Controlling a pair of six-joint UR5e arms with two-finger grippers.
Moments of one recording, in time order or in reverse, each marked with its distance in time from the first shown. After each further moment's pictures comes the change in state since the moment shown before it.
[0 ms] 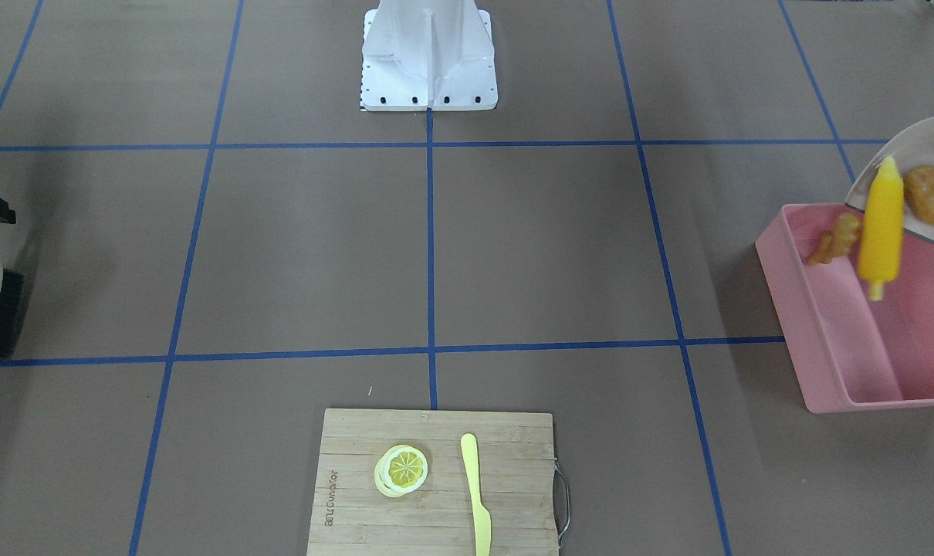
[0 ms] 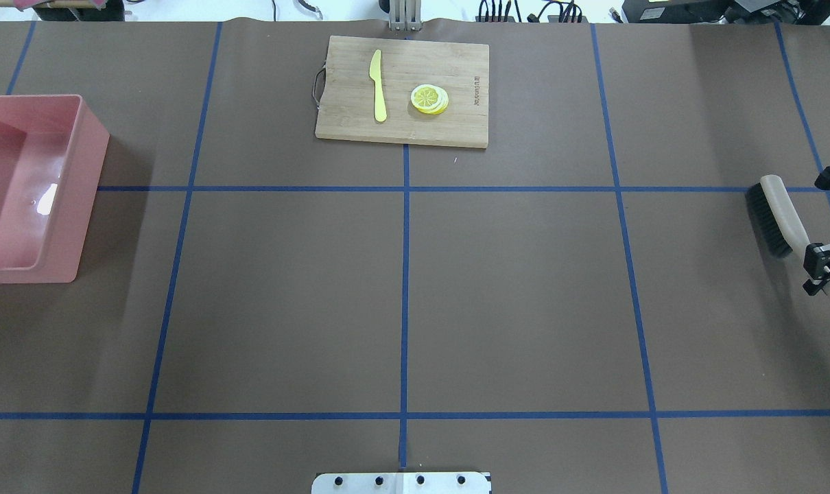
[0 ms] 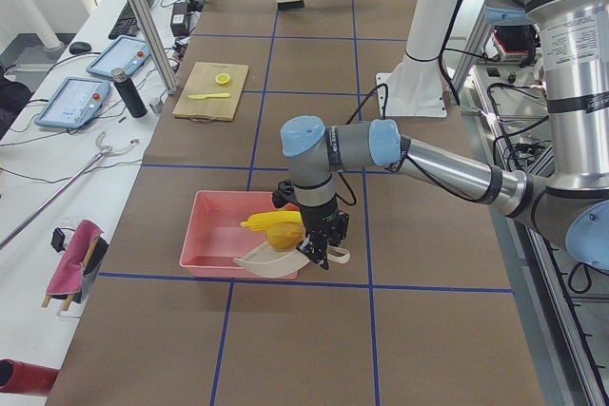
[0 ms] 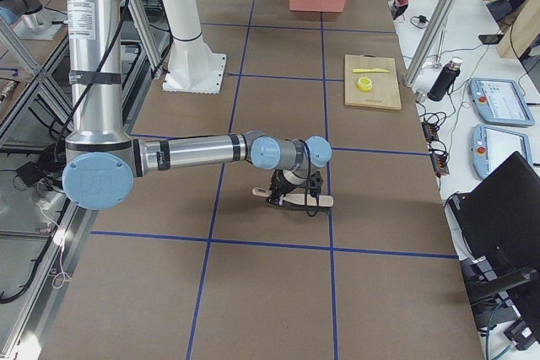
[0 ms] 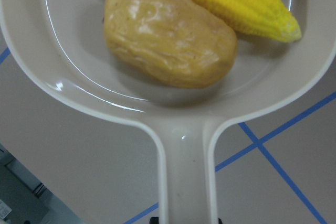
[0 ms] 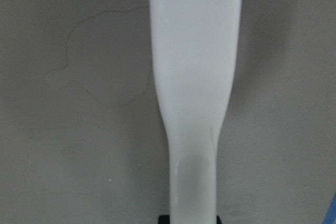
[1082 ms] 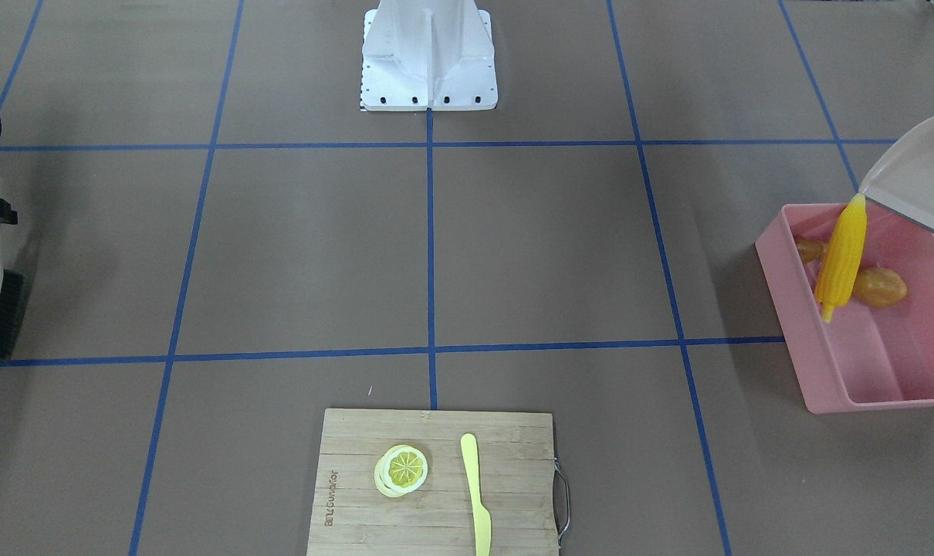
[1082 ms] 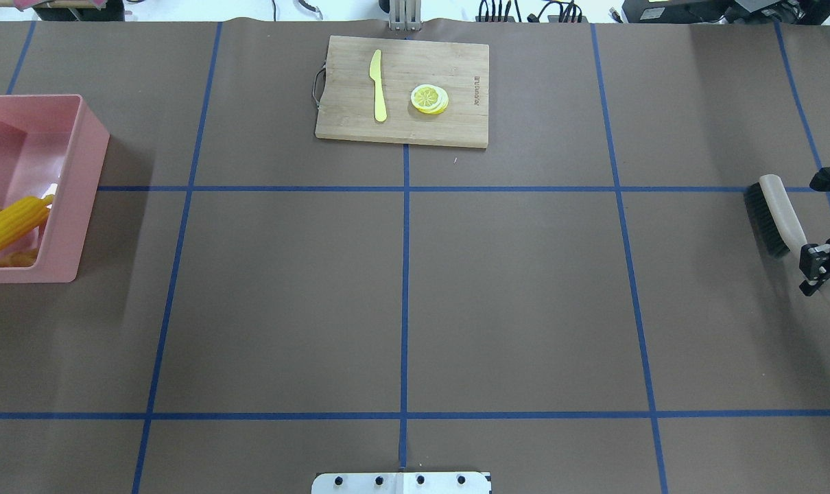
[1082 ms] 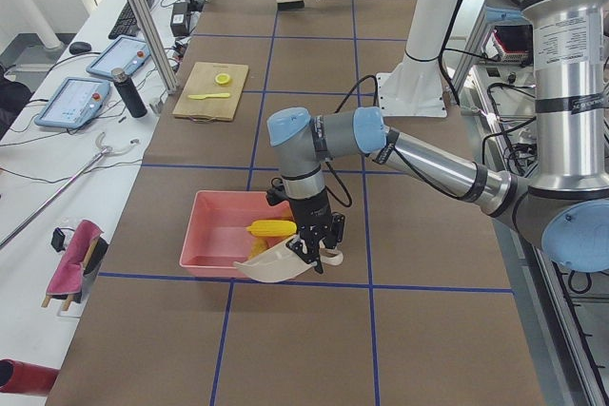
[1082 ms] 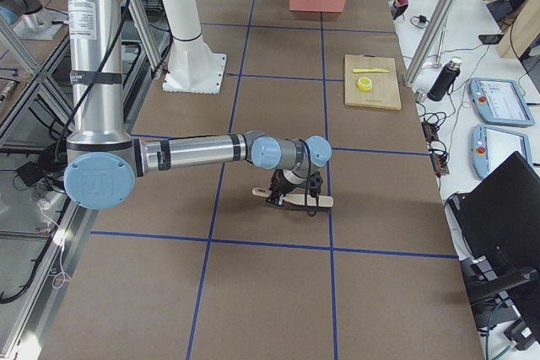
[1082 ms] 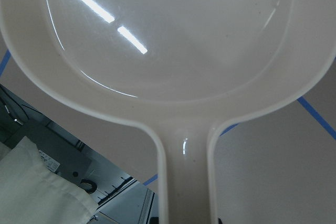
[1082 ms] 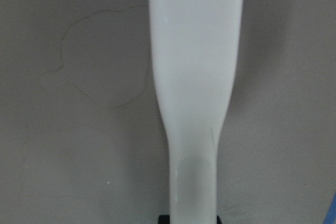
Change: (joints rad) left arm -0.011 -0.062 0.003 0.091 0.108 0.097; right arm -0.008 0.002 -0.002 0.000 -0.009 0.025
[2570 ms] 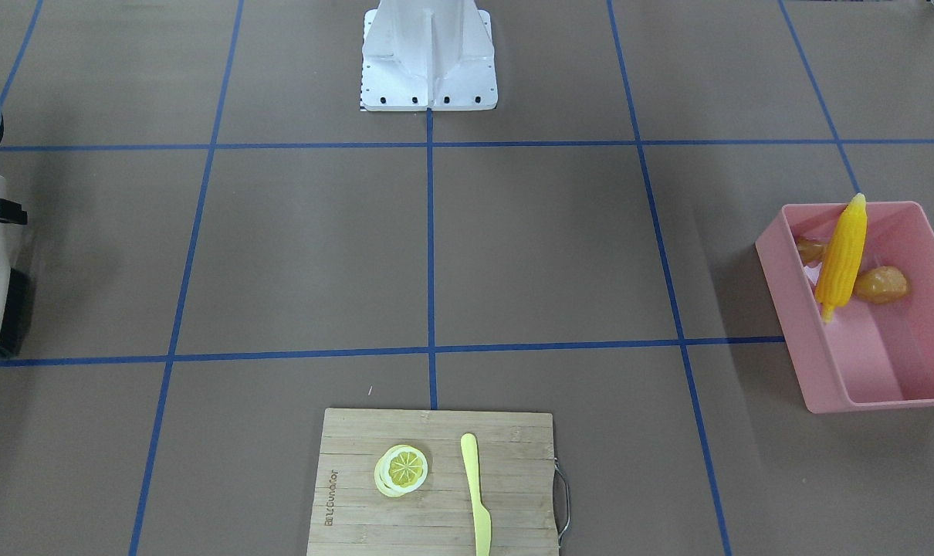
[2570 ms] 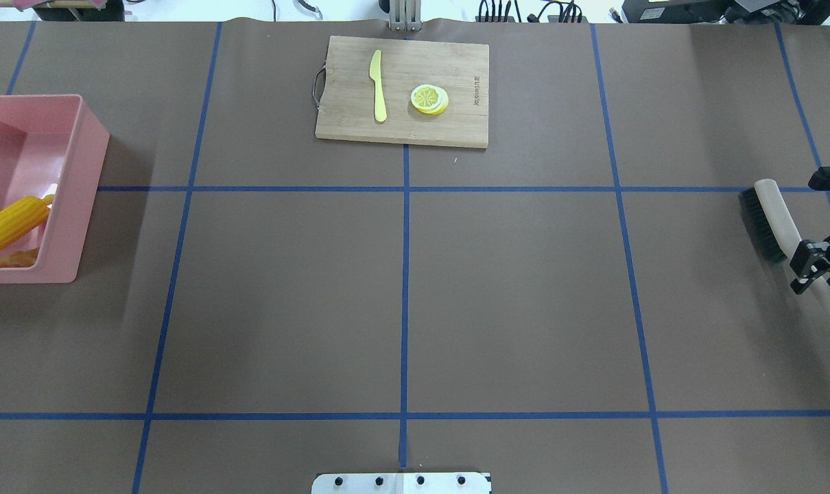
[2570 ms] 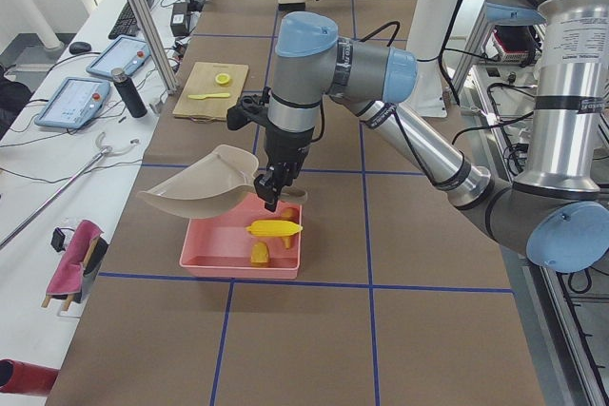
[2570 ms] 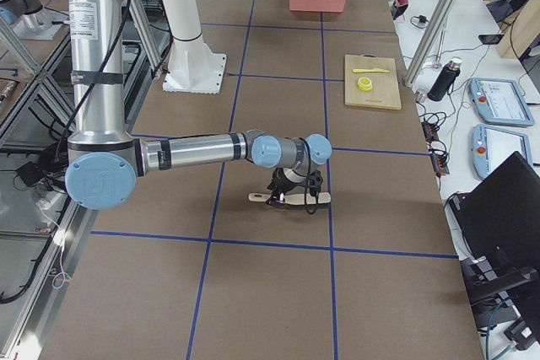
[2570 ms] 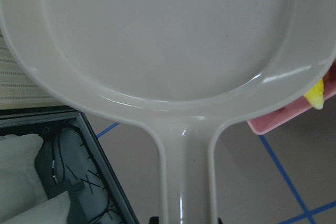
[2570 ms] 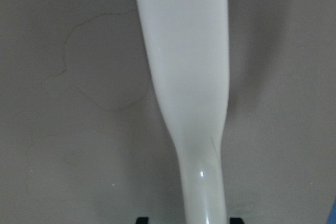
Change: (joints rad) left arm -0.233 -0.204 -0.081 -0.062 -0.275 -0.369; right arm -0.004 0.005 0.007 0.001 -0.001 0.030
